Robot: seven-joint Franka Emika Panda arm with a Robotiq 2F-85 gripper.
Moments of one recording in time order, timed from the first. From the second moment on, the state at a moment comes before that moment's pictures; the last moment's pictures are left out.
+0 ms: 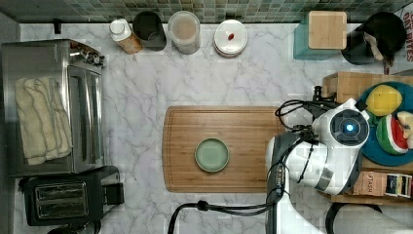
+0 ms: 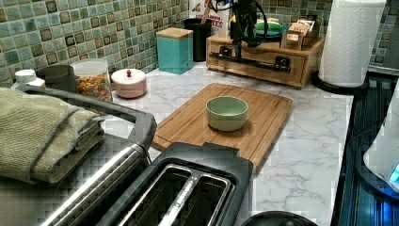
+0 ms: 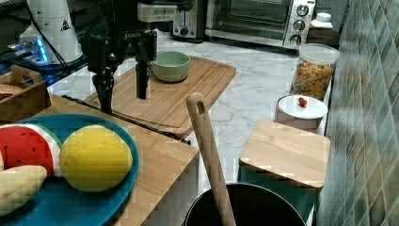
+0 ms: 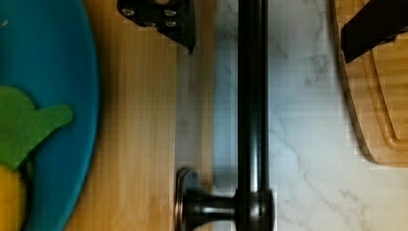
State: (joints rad) arm -0.24 0.18 -0.24 -2.19 -0.22 0.83 -1.02
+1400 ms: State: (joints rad) arm -0.27 0.28 -0.21 -2.26 0.00 1.08 -1.13
